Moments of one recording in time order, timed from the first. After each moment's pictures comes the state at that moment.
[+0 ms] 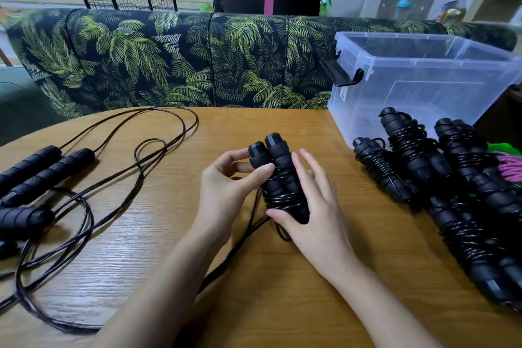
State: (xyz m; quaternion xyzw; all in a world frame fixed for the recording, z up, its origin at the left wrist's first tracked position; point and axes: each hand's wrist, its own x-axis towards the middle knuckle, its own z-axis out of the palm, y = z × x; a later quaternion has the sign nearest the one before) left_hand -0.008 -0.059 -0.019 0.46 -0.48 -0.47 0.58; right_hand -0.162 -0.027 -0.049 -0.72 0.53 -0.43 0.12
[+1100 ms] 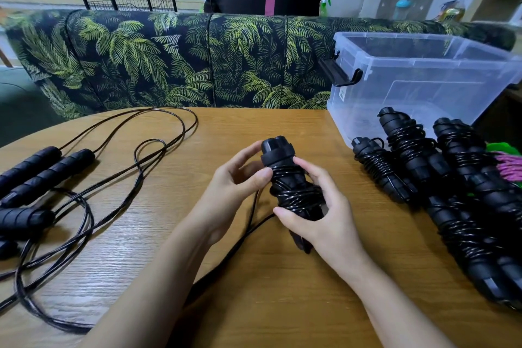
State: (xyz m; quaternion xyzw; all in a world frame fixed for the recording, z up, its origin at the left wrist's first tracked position) left_hand 0.000 -0.061 -0.015 0.37 -0.54 -0.59 0.48; right_hand -0.167 -0.019 -0.033 -0.63 0.44 -0.54 0.35
